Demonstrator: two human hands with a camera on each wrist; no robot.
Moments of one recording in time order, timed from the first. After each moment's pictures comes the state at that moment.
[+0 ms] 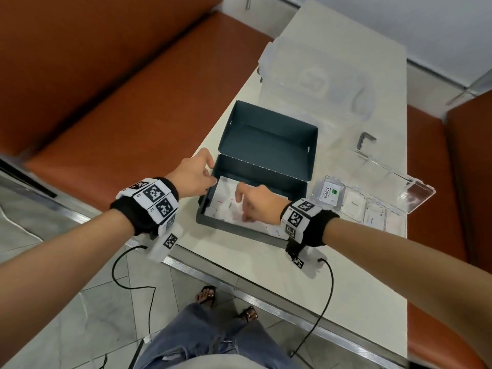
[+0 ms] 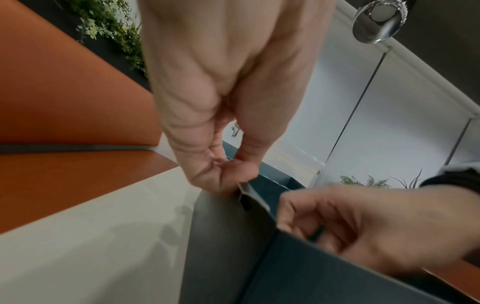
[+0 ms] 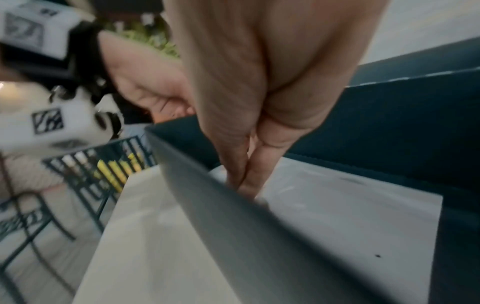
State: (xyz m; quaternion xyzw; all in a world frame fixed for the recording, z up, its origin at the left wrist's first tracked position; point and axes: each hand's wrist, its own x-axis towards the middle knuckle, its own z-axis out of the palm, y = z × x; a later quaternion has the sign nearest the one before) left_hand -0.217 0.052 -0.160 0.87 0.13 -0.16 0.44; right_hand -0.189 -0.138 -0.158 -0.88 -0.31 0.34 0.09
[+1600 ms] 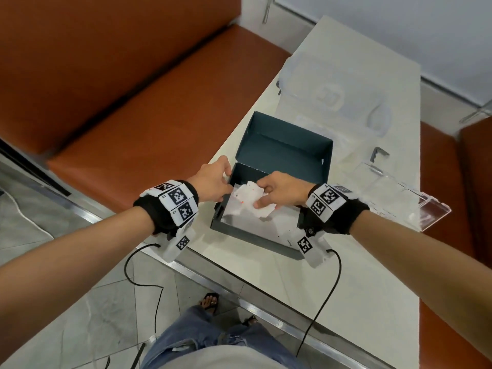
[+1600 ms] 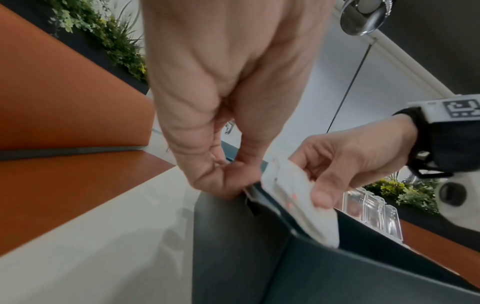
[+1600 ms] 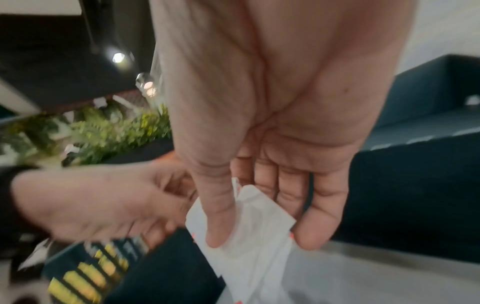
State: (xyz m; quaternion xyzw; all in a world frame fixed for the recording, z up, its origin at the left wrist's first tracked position) left_hand -0.214 0.053 -0.159 0.87 0.13 -0.17 0.45; right_hand -0.152 -0.127 -0.120 -0.87 -0.27 0.39 0.16
